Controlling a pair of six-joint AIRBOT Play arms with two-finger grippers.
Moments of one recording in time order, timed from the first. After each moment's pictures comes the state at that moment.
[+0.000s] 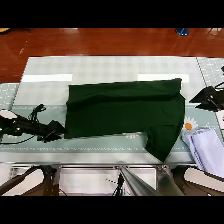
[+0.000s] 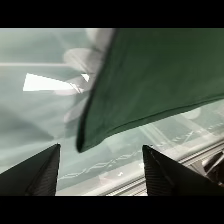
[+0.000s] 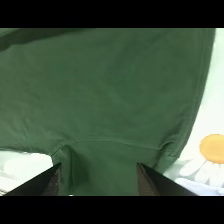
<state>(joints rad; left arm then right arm) 0.35 -1.17 0.49 0.93 -1.28 -1.20 -0.56 -1.32 1.19 -1.05 1.60 1.27</state>
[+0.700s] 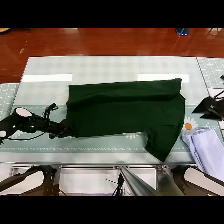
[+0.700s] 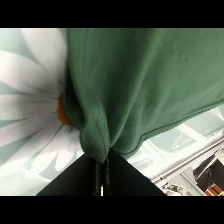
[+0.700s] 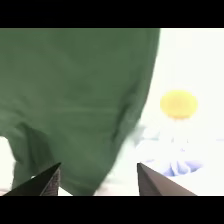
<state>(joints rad) 0.20 -1.26 0.49 0.87 -1.16 -1.23 -0.56 -1.24 1.05 -1.23 1.60 1.30</state>
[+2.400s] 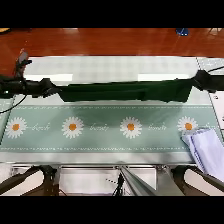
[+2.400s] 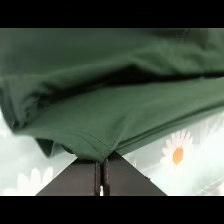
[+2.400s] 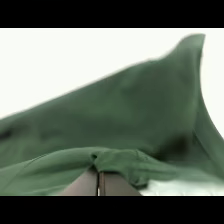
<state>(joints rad) 0.20 -1.21 1.00 0.77 -1.16 -1.20 -0.37 -1.19 1.04 -0.86 0.97 1.28</state>
